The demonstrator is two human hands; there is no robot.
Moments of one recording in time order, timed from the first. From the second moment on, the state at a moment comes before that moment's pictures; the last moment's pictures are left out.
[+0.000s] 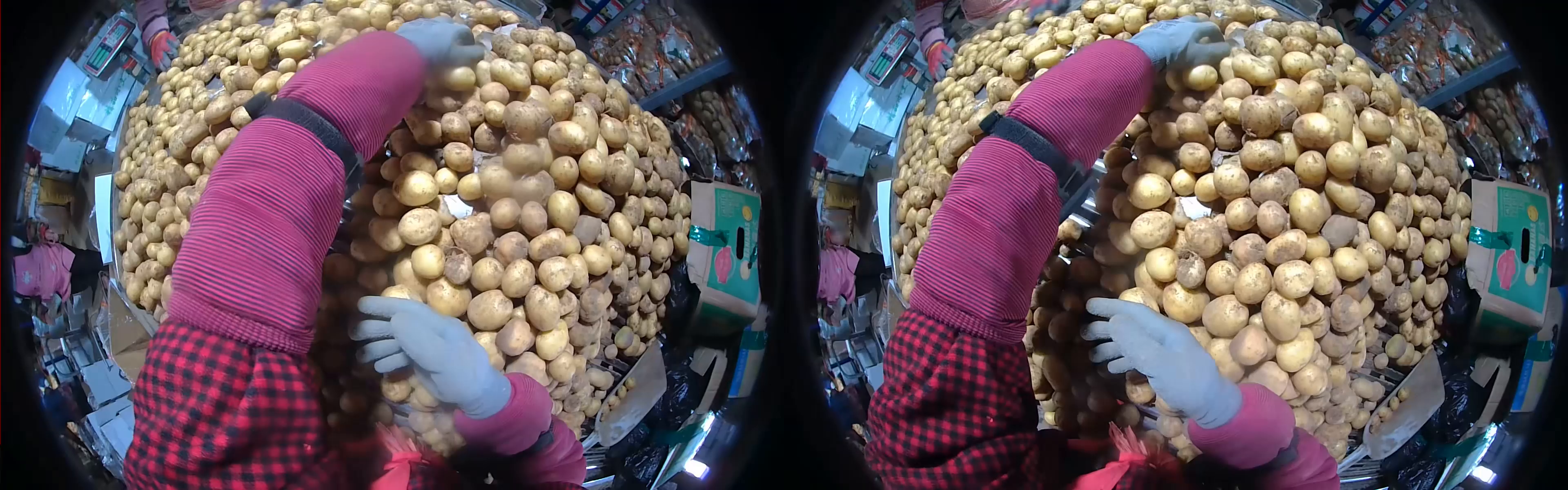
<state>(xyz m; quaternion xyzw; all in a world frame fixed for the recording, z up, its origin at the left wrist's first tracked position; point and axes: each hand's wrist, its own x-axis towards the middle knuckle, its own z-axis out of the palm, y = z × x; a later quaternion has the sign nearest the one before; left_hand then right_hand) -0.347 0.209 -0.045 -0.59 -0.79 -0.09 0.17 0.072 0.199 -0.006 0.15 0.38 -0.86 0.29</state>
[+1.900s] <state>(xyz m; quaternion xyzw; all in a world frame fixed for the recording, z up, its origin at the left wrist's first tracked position) -0.139 -0.140 -0.001 -0.32 -0.92 -0.15 0.18 0.077 0.195 -0.005 0.12 0.43 -0.86 0.27</state>
